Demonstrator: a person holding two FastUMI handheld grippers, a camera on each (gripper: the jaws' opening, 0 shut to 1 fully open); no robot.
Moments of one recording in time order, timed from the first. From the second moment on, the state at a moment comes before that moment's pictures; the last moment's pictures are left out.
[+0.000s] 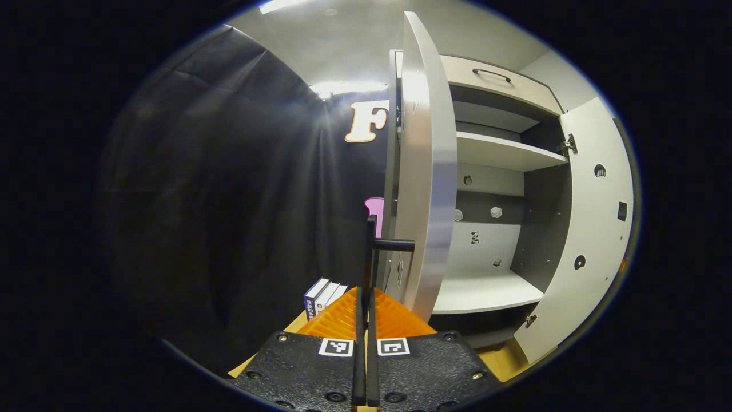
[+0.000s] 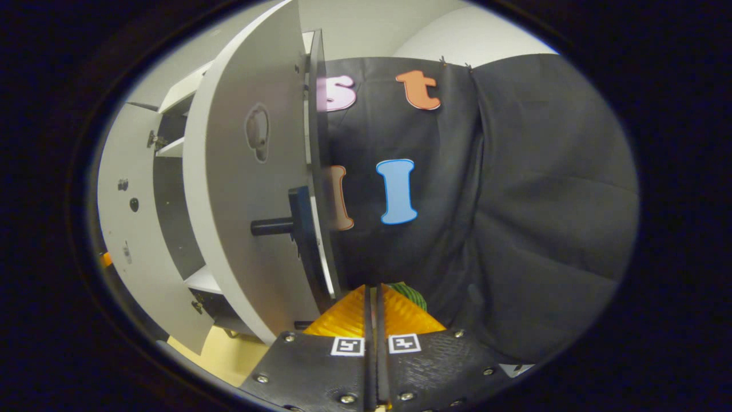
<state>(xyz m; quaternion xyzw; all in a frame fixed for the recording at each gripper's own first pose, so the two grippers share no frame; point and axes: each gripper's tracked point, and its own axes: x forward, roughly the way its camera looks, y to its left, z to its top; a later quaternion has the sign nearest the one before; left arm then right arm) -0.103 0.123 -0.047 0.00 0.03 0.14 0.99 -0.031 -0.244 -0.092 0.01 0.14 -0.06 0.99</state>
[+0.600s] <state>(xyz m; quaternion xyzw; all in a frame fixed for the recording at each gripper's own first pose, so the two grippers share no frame) -0.168 0.132 -0.005 -0.02 0.01 0.19 0.98 -0.053 -0.234 -0.030 -0.03 0.07 -0.09 0.99</state>
